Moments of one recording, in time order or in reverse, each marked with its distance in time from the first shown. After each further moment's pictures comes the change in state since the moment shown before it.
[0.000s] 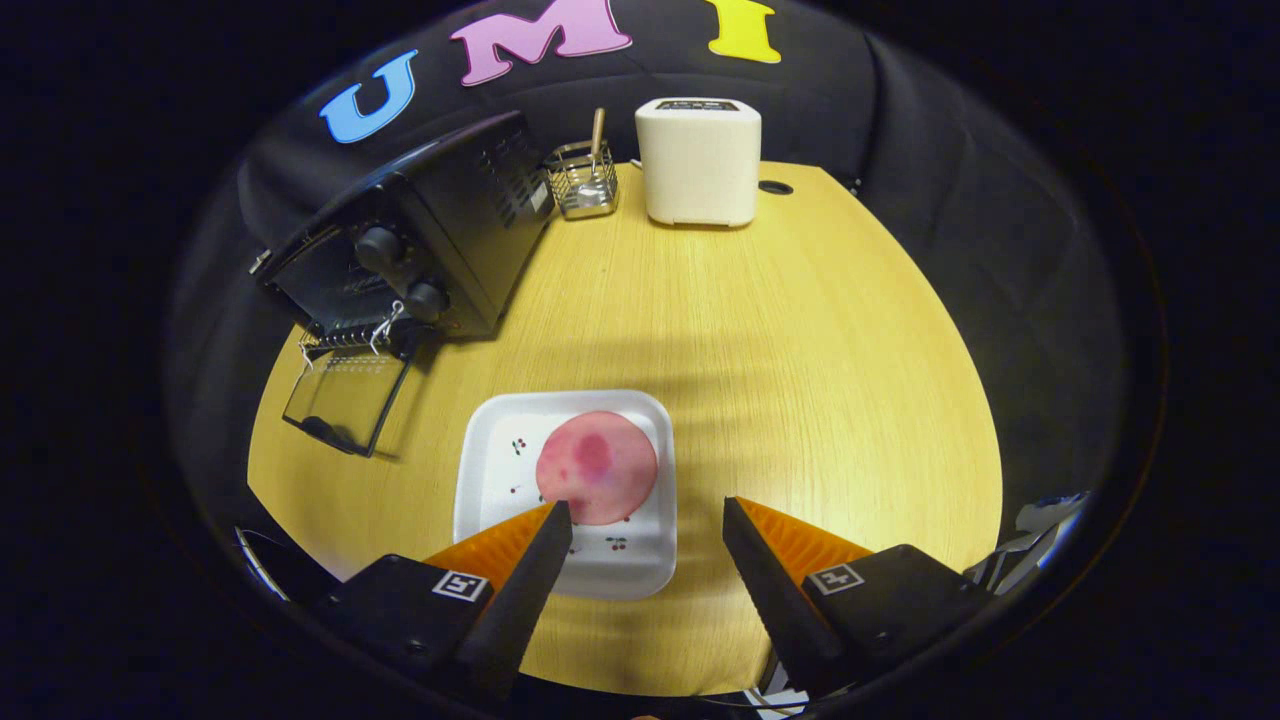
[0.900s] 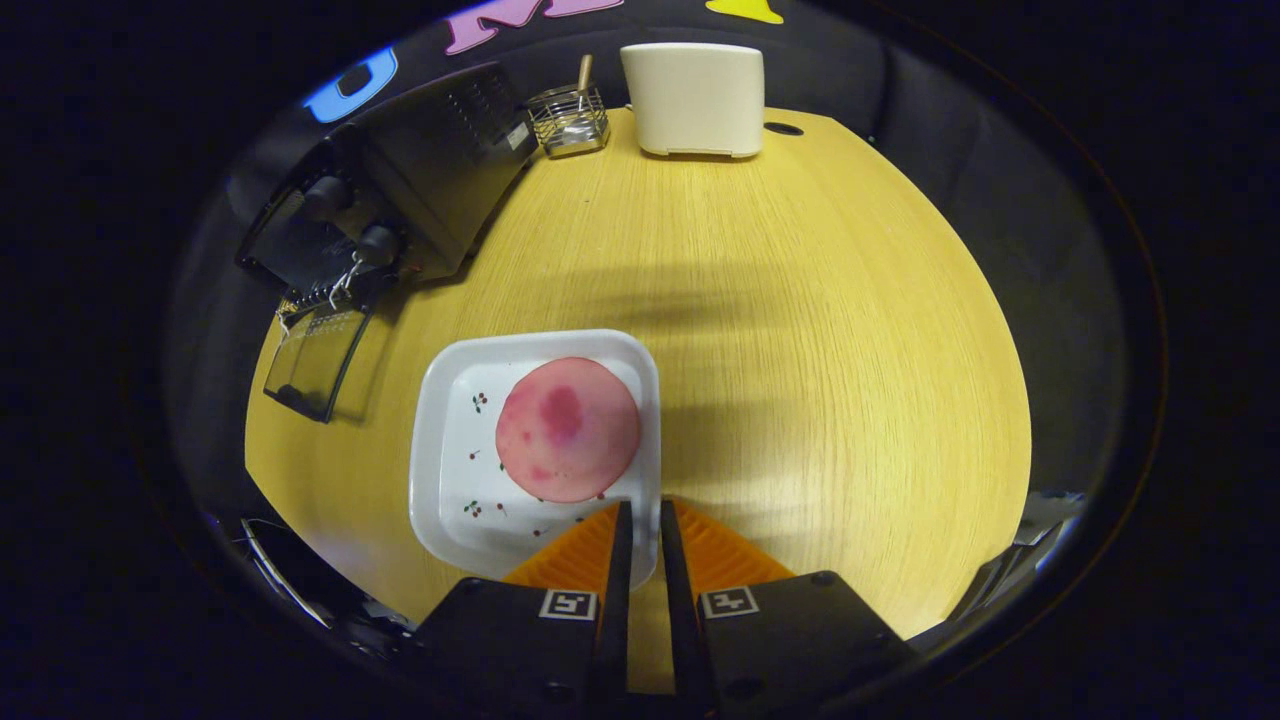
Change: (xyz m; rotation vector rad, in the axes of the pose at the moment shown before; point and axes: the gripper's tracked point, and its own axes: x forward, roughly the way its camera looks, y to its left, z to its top) arm 0.024 -0.014 -0.026 0.027 0.138 -0.003
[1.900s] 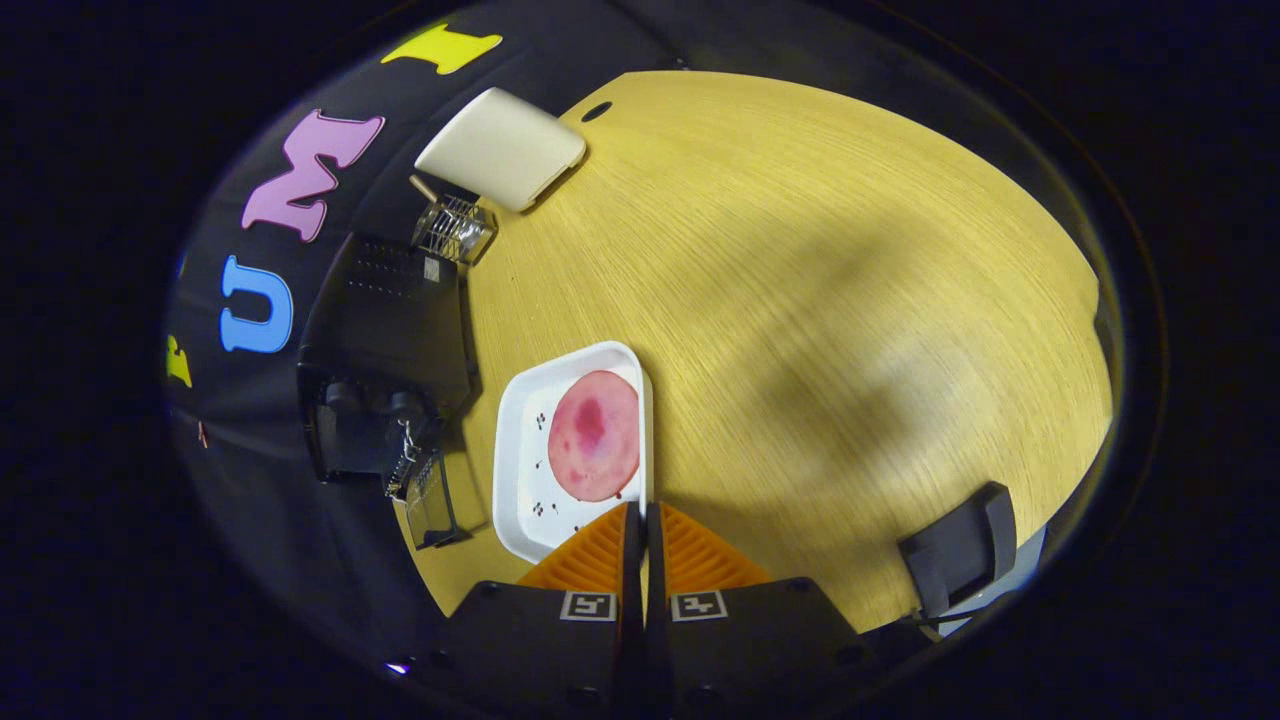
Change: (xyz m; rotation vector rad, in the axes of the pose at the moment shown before) arm -0.035 0.013 -0.008 0.680 -0.064 0.237
